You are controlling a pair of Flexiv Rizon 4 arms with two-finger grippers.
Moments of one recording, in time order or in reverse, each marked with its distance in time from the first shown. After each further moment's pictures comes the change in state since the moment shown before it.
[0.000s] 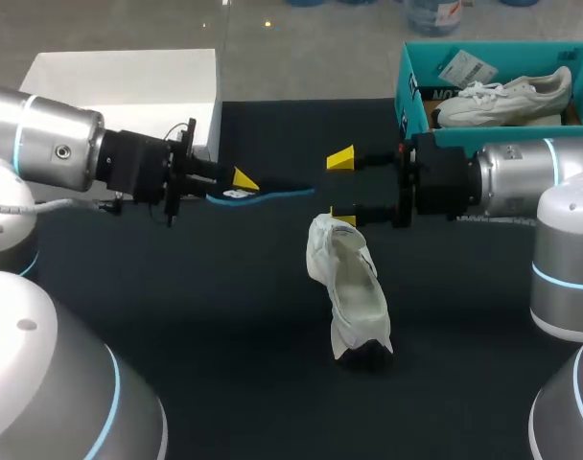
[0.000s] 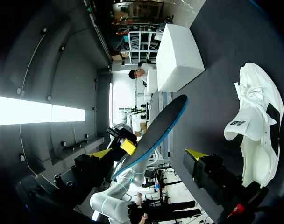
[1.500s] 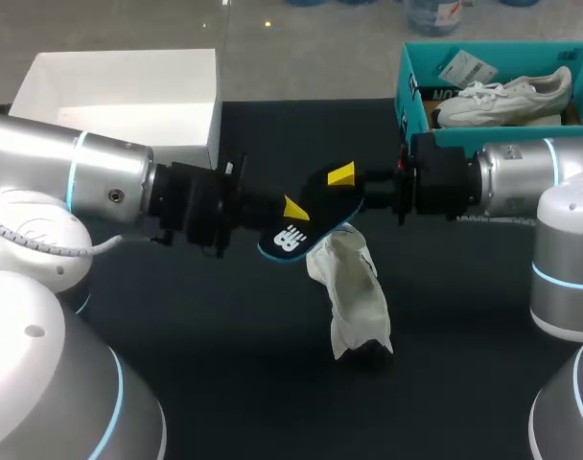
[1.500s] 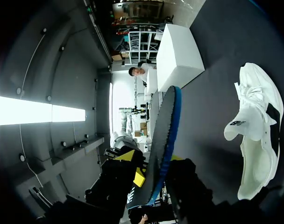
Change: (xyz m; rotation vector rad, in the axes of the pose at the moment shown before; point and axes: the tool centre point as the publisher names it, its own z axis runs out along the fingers) left arm 0.014 -0.030 0.065 -0.010 -0.018 0.150; right arm 0.000 0.000 0.000 0.000 0.000 0.000
